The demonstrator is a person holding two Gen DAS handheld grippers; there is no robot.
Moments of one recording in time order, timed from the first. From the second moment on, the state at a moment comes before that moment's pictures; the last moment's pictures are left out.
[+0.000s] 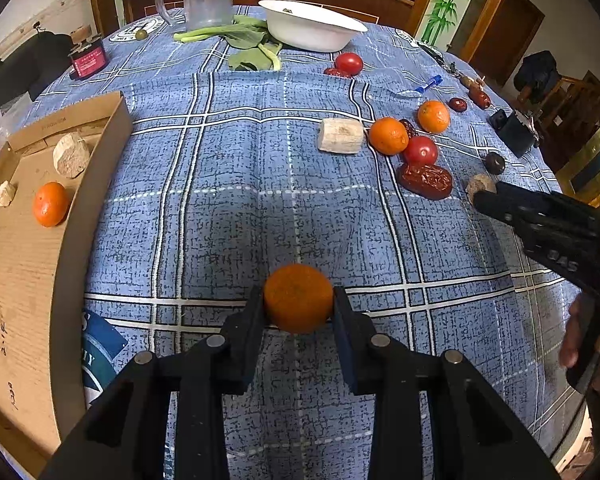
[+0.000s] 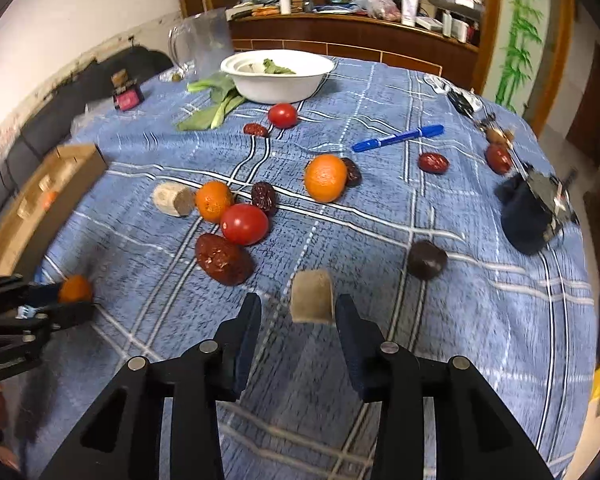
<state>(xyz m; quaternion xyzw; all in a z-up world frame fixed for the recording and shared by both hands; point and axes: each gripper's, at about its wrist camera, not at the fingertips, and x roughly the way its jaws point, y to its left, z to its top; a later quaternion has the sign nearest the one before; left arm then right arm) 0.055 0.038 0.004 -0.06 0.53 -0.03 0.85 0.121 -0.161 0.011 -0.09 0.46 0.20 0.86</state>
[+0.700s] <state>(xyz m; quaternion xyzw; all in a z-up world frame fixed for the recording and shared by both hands) 0.030 0.047 0.028 -0.08 0.50 -0.06 0.86 0.059 -0.166 0.040 -0.09 0.45 0.20 0.87</state>
